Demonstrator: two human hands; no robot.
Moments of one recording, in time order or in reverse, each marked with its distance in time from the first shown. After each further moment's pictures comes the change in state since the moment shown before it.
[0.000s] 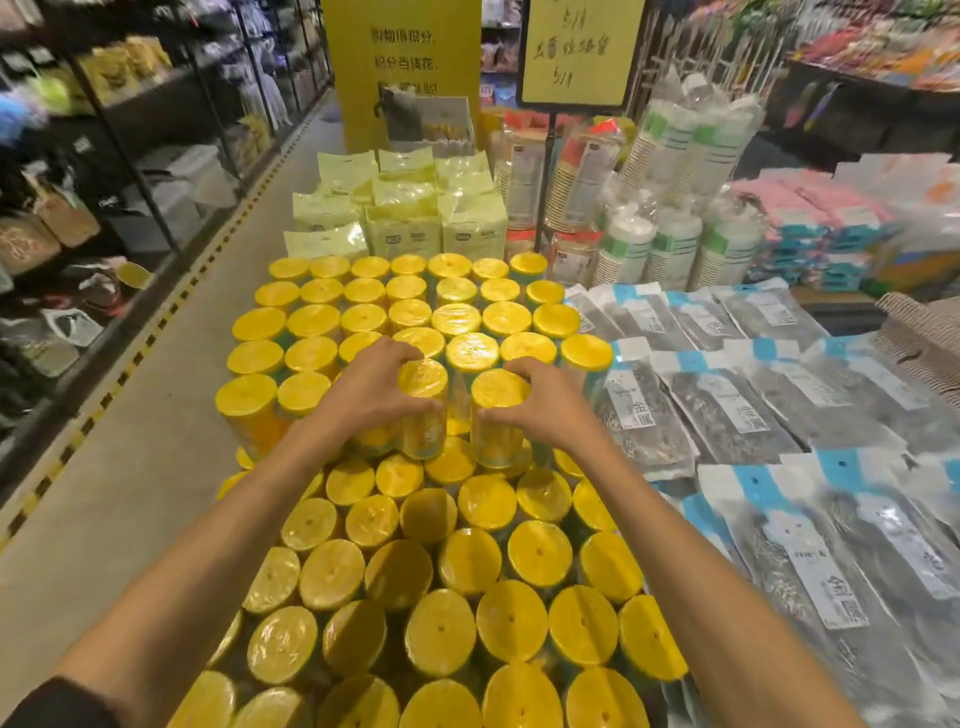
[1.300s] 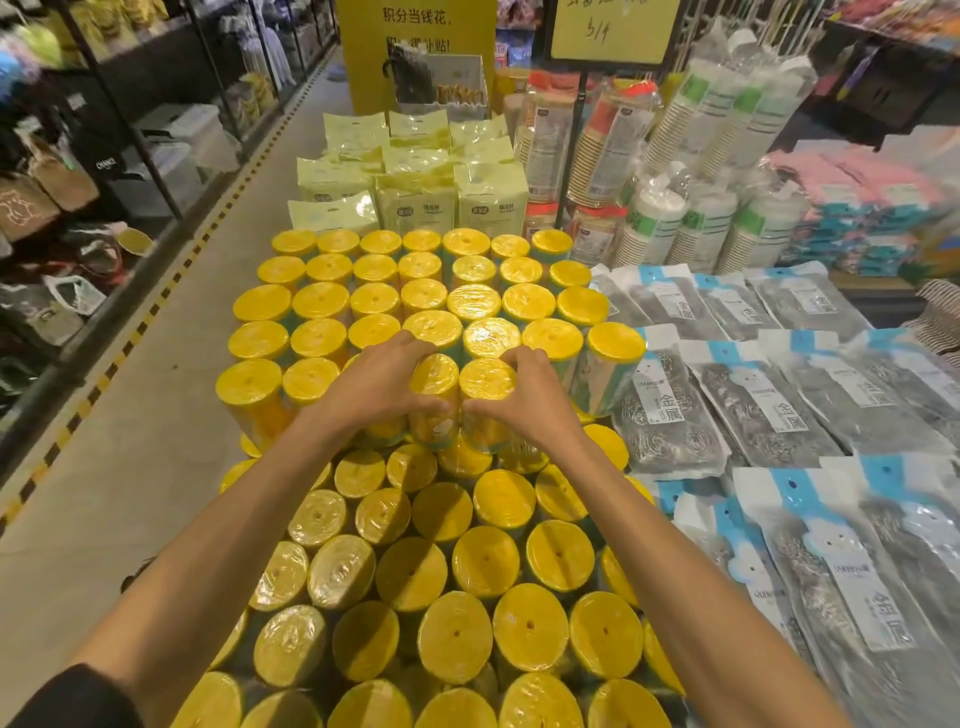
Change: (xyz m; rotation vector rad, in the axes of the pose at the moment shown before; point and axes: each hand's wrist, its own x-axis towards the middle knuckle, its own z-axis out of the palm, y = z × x) left_hand 0.015 -0.026 0.014 0.149 -0.129 0.085; right_hand 0.025 -0.010 0.050 -0.021 0.011 0.046
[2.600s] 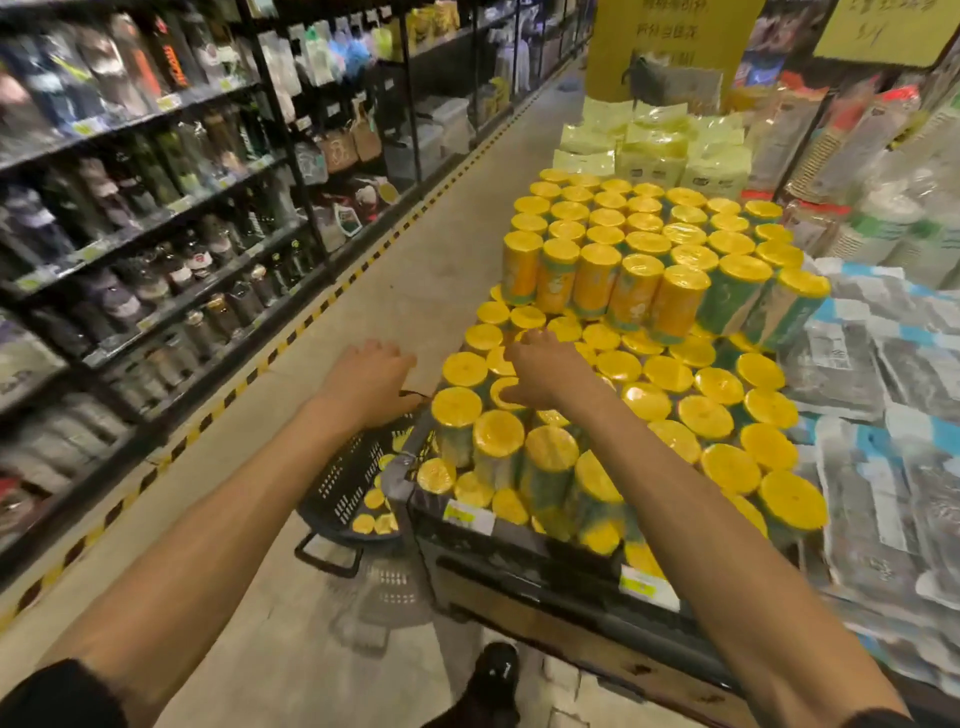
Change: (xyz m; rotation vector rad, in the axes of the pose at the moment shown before) left_hand -0.421 -0.009 -0.041 0.393 -0.114 -0.515; right_hand -0.259 -0.174 0.067 -0.668 -0.413 -0.588
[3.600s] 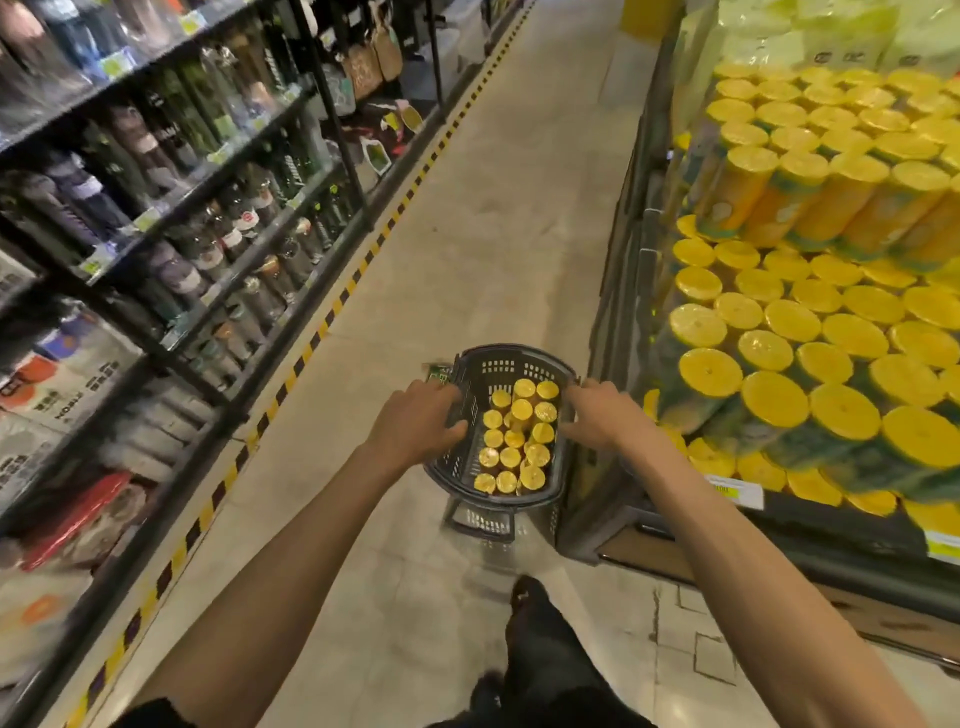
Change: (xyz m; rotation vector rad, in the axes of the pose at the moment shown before) left_hand -0.034 -0.287 0.149 -0.238 -0.118 0.077; right_hand 0.118 -0.259 0.114 0.234 -0.279 0.185
